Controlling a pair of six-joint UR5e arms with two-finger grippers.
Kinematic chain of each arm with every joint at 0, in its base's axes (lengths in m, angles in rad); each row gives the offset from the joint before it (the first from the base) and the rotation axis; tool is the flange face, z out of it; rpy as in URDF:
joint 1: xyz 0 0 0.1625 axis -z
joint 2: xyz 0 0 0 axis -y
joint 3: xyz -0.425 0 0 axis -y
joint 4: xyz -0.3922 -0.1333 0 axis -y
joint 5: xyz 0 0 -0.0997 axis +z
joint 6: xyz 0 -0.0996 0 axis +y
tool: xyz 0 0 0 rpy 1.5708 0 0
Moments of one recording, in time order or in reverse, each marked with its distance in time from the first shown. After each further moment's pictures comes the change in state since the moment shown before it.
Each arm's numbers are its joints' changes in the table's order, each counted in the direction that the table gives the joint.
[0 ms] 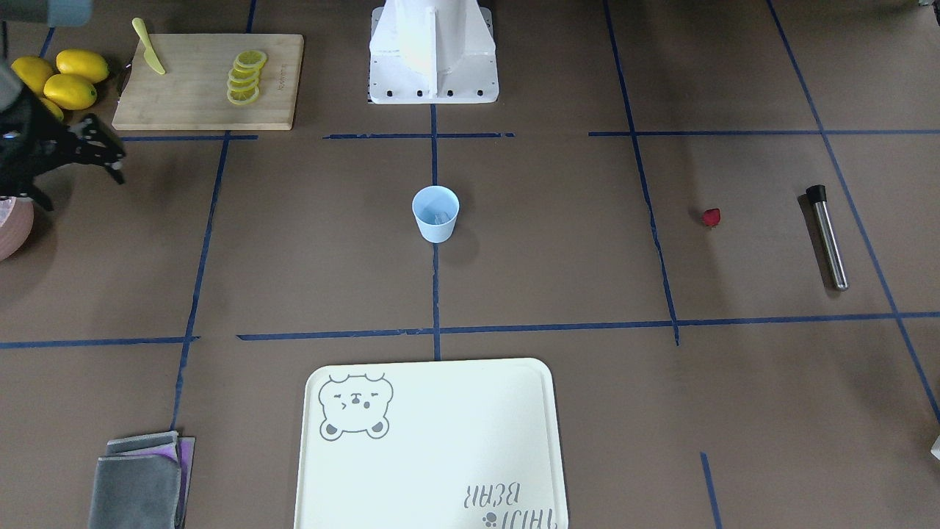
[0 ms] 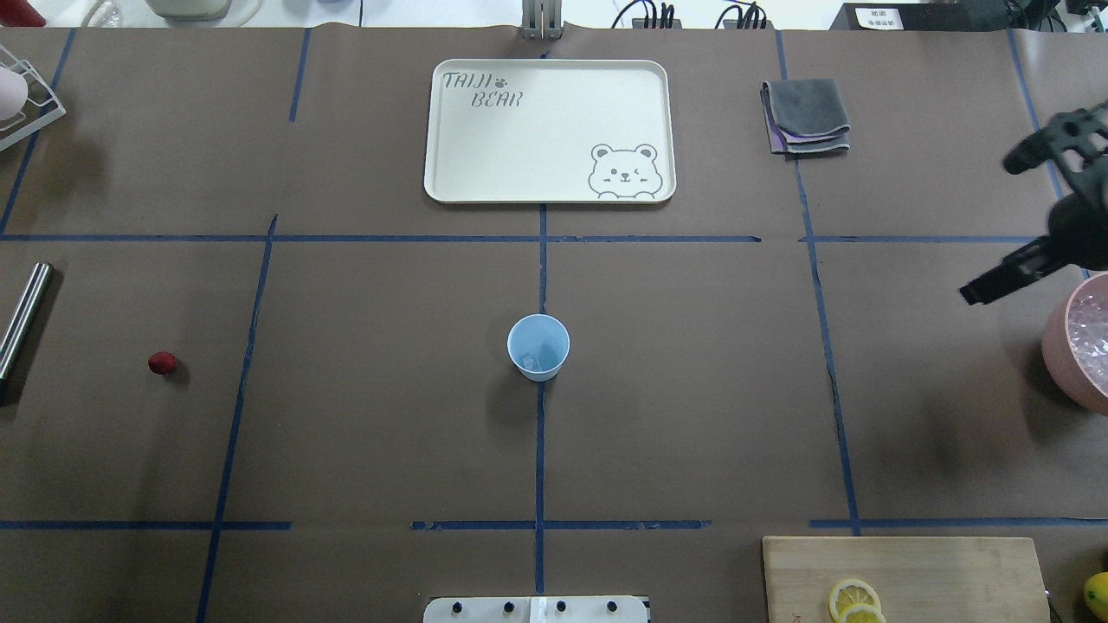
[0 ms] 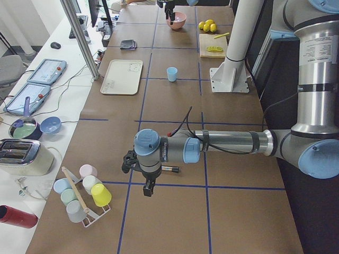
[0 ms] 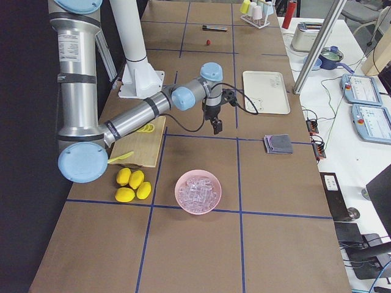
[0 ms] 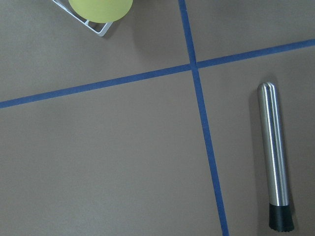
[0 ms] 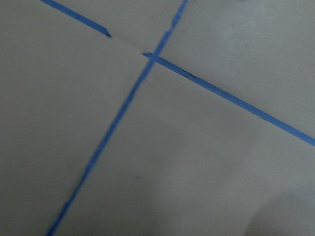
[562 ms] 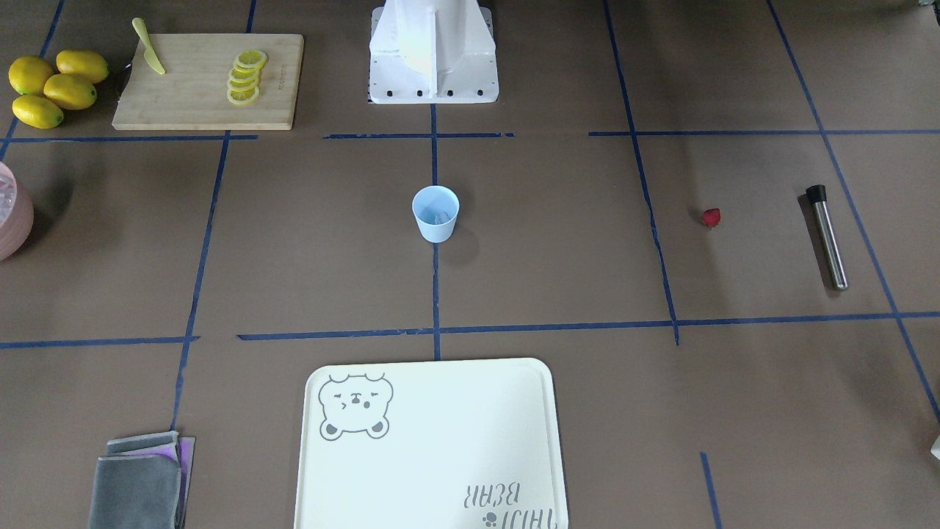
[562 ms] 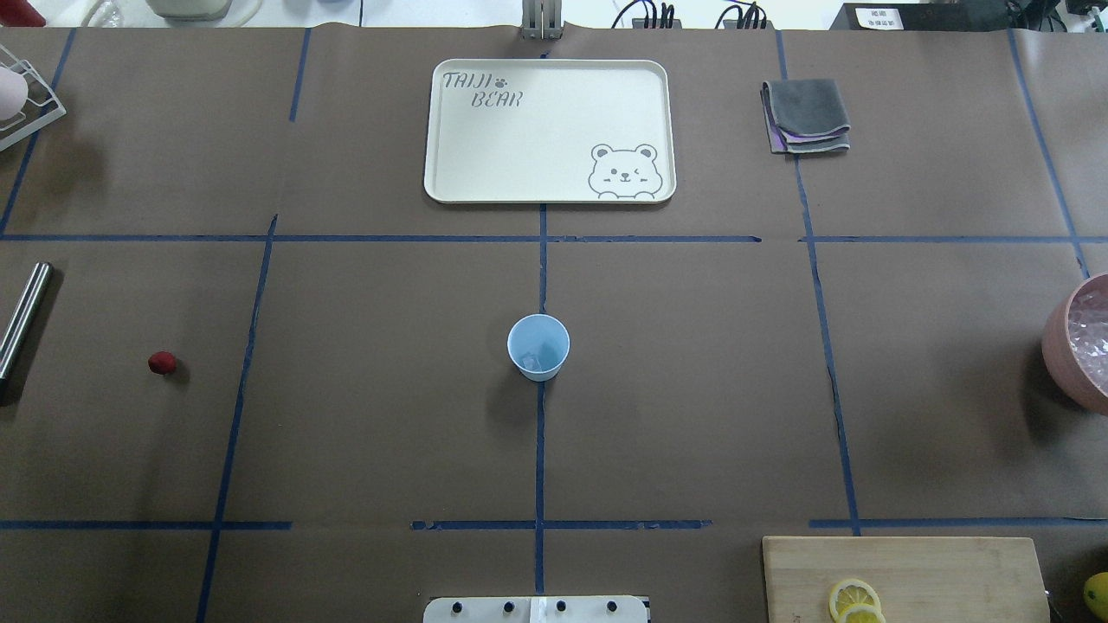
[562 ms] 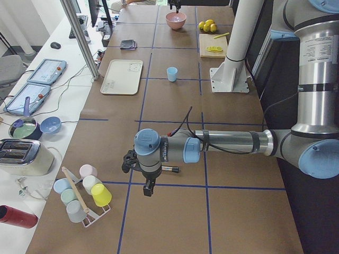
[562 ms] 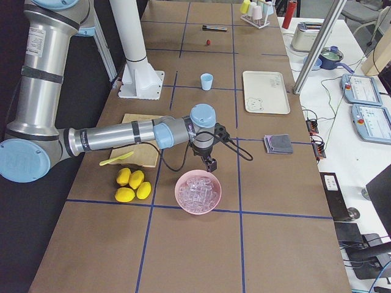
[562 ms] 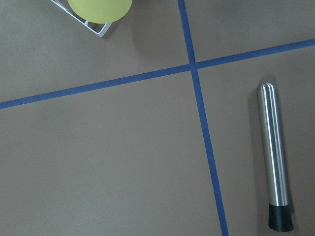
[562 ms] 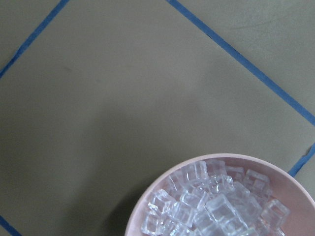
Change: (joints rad) left arm 0.000 0.000 -0.001 0.000 0.000 0.000; right arm -0.186 -0.167 -0.131 0.097 -0.090 0.478
